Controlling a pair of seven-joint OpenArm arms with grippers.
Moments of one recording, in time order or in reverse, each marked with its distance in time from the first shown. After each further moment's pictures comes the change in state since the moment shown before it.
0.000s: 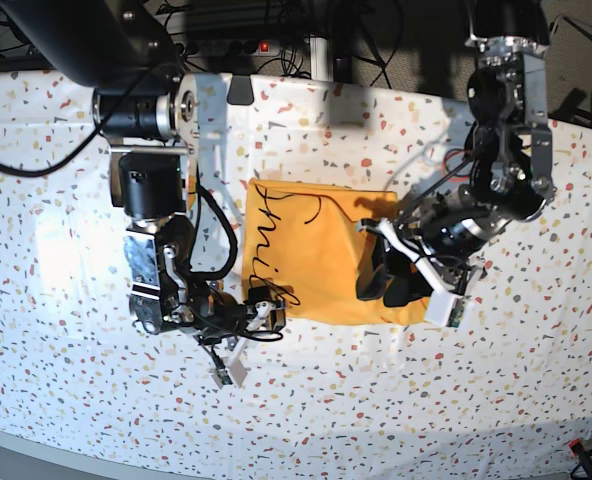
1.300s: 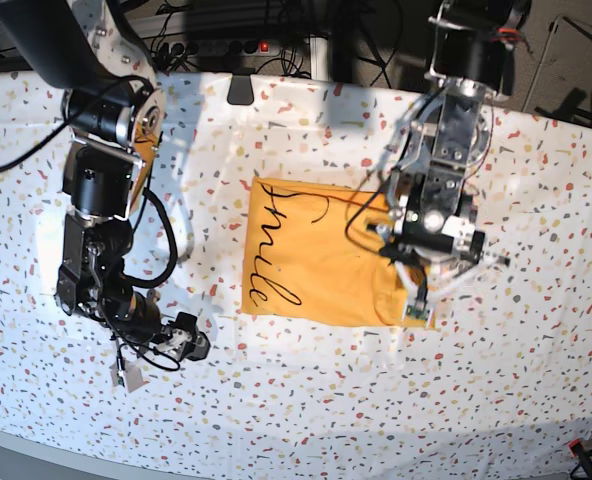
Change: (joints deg) left arm -6.0 1.8 13.8 -10.5 47.9 23.0 22.9; right arm 0.0 6.6 15.4 0.6 10.3 0.0 0.3
